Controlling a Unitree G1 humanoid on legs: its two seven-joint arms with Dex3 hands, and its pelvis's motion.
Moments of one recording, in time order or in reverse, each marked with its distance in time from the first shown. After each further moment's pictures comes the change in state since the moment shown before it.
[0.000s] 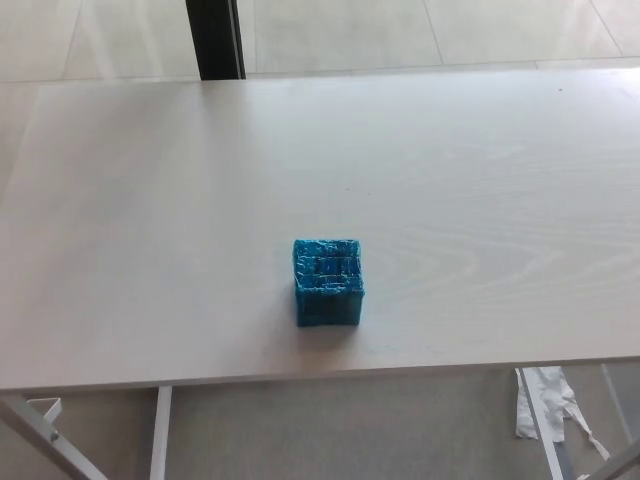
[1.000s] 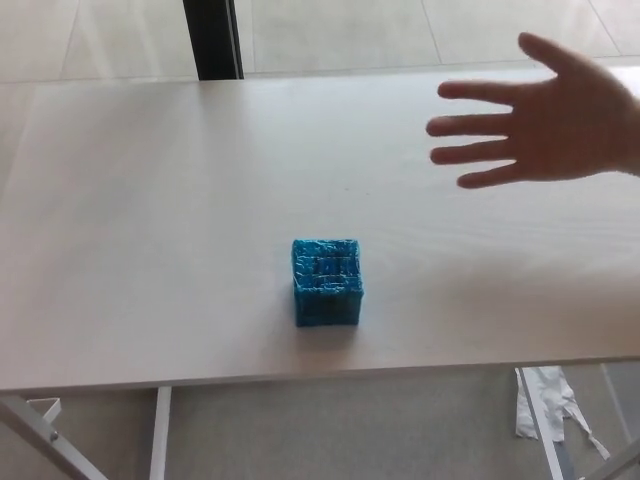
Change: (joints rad) left_arm -0.011 -0.027 0.229 0.007 -0.124 -0.003 -0.056; right_arm -0.122 0.027 -0.344 -0.374 0.288 -0.054 0.101
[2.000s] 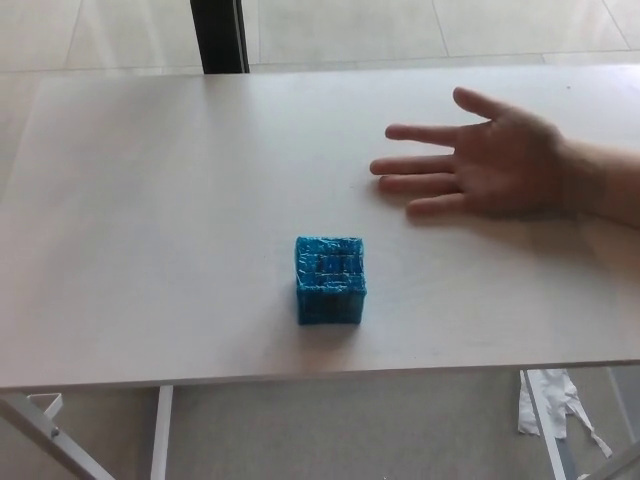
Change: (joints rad) left_arm -0.019 -0.035 0.002 -0.005 -0.001 -0.003 -0.002; right_arm -0.405 0.291 0.666 -0.802 -0.121 0.121 0.013
